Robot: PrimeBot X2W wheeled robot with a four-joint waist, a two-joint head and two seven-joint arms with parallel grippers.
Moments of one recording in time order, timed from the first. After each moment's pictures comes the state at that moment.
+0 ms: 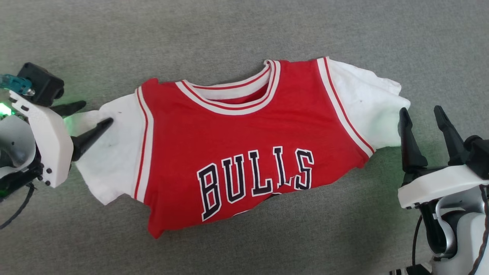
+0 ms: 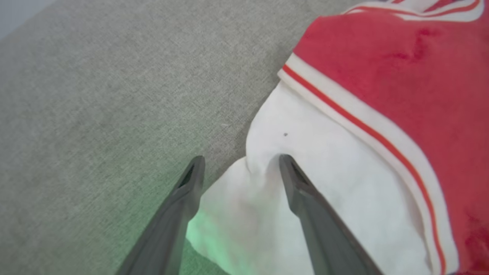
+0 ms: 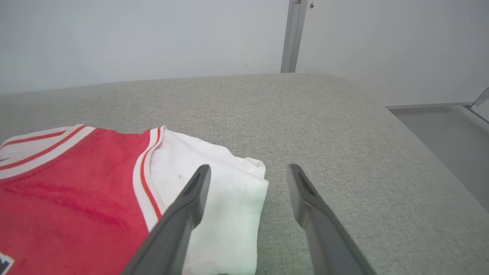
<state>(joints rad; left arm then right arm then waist) -1.07 1.07 -1.27 0.20 -1.14 -0.13 0.20 -0.21 -0.05 -0.13 -0.03 0.16 0.13 0.04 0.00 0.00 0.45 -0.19</state>
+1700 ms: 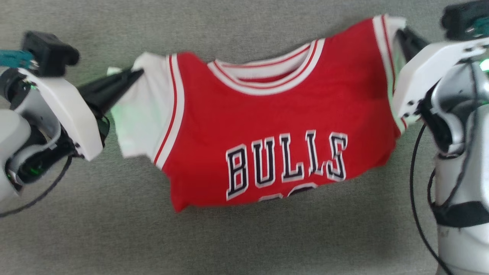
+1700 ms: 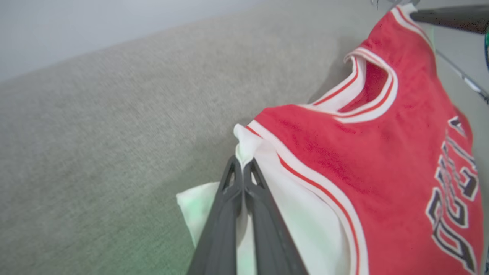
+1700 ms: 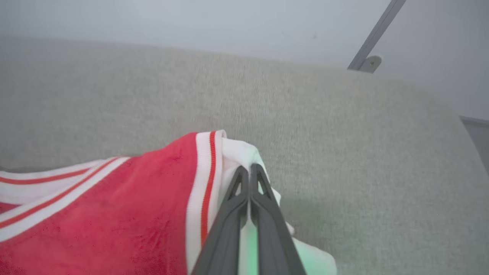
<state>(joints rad) -1.14 0.97 -1.28 0.16 -1.28 -0.13 -0.03 -0.67 -0.07 -0.07 0.08 0.06 0.13 0.62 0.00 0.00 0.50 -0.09</state>
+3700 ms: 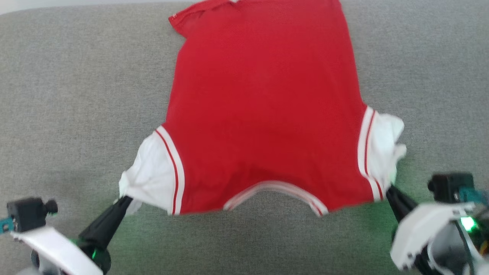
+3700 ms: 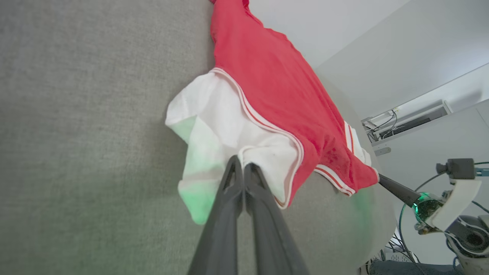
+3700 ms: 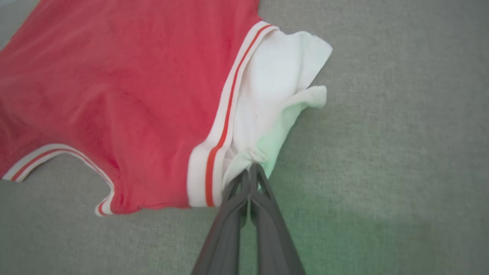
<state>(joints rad) -0.21 0.95 -0.76 -0.06 -1.49 -0.13 -0.26 -0.01 -0.08 -0.06 -0.17 0.27 0.13 0.55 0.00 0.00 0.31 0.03</state>
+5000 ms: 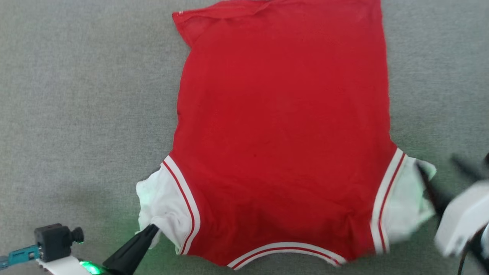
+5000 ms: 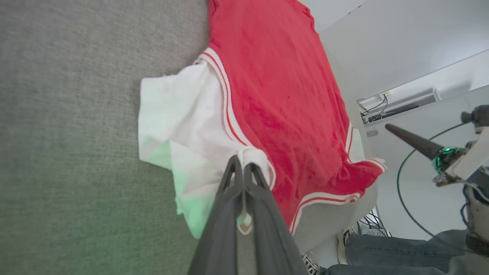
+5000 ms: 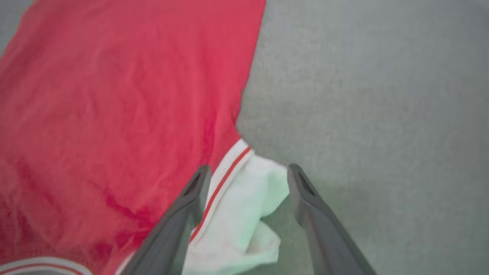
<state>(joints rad) -0.06 0.91 -0.74 -0.19 -1.39 -0.13 -0.26 0.03 -0.11 -0.15 -0.57 0.24 0.13 0.86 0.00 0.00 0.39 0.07</state>
